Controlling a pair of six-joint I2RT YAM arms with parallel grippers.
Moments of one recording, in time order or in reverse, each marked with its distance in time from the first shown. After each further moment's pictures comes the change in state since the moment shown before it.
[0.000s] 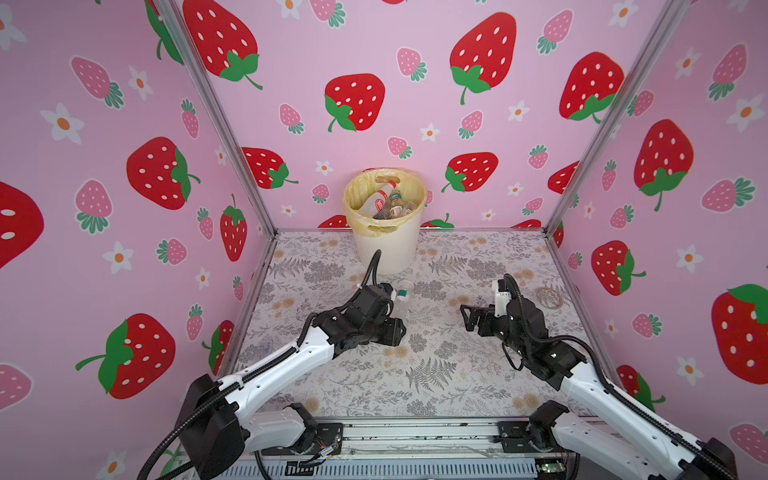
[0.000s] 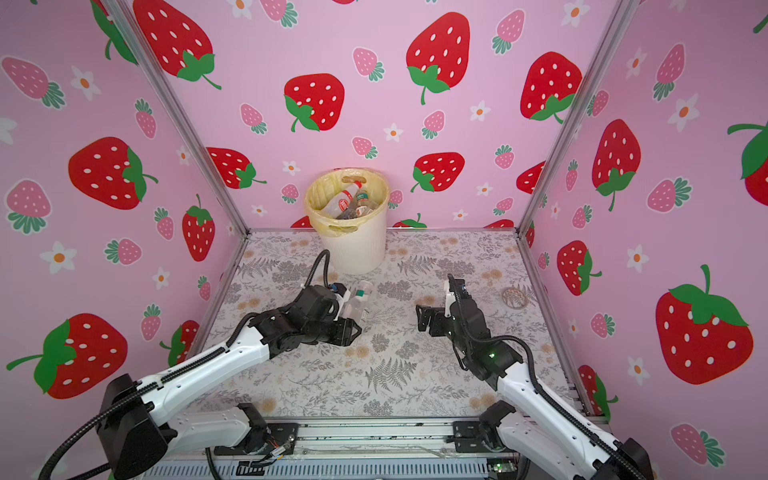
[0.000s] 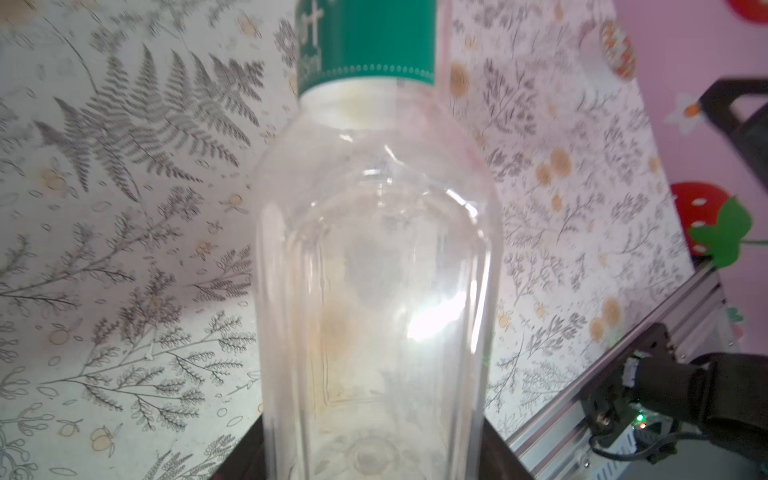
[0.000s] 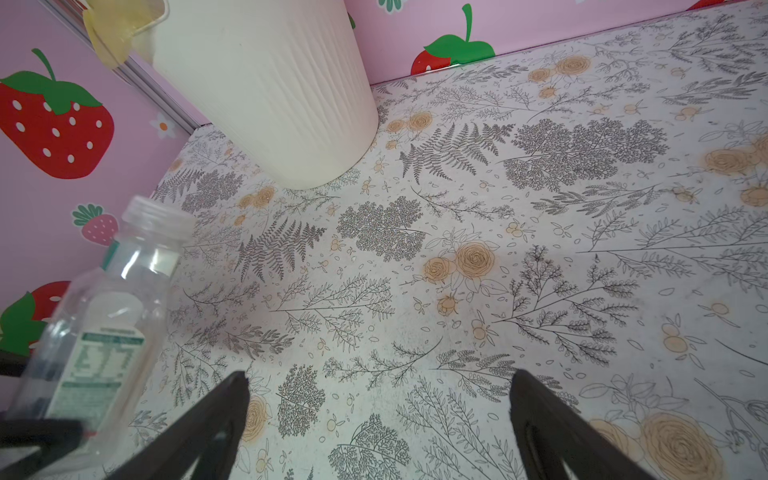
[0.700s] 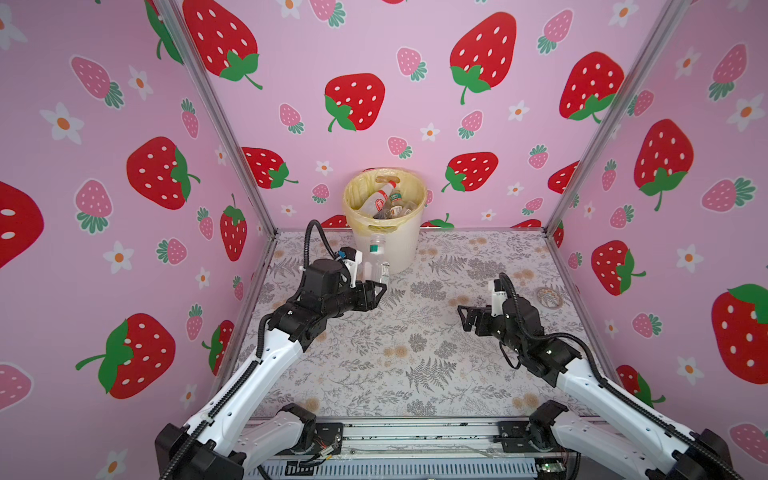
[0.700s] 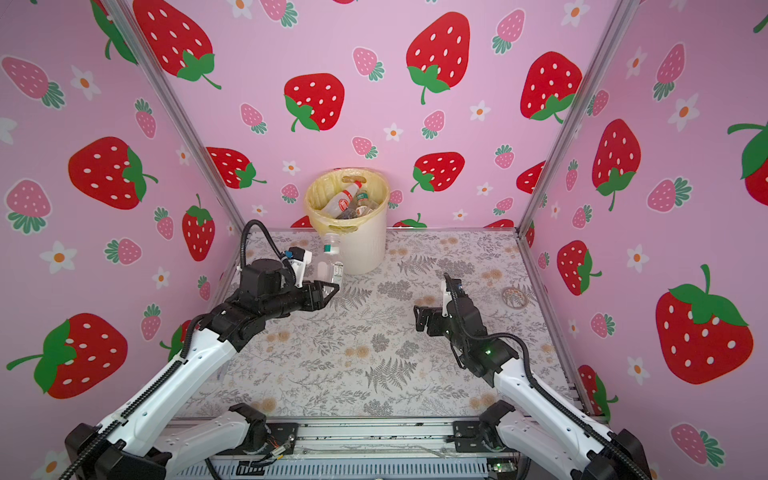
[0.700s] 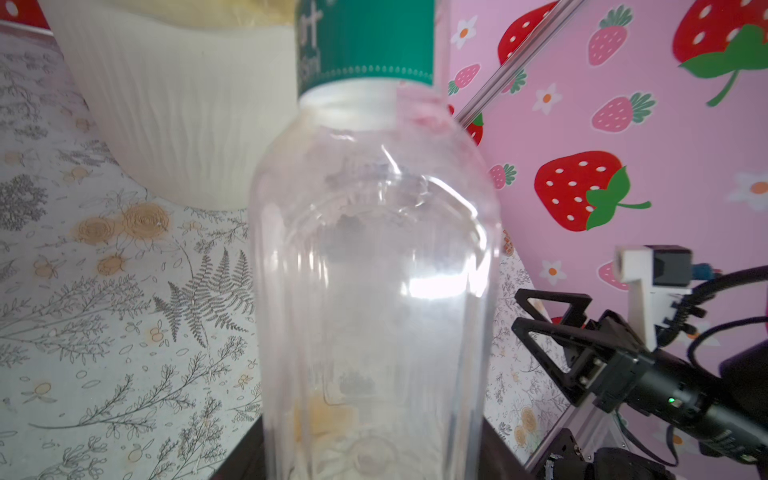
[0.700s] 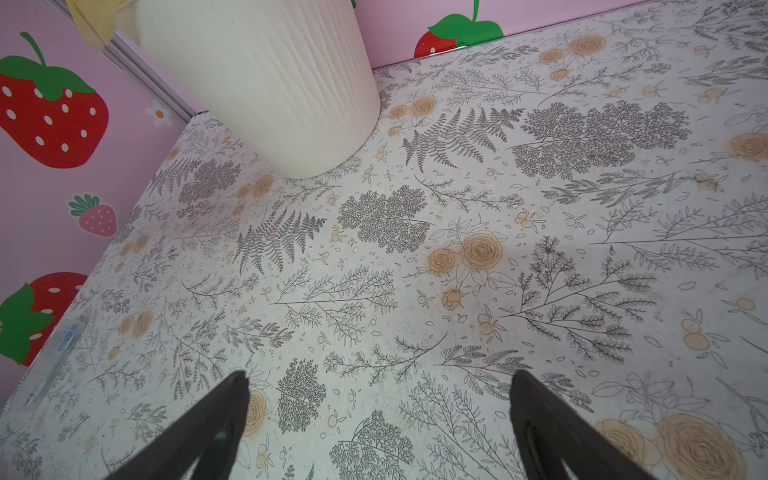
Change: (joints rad) left arm 0.289 -0.154 0.078 0.137 0.193 0.076; right arm 0.000 0.041 0.000 0.015 -0.021 0.006
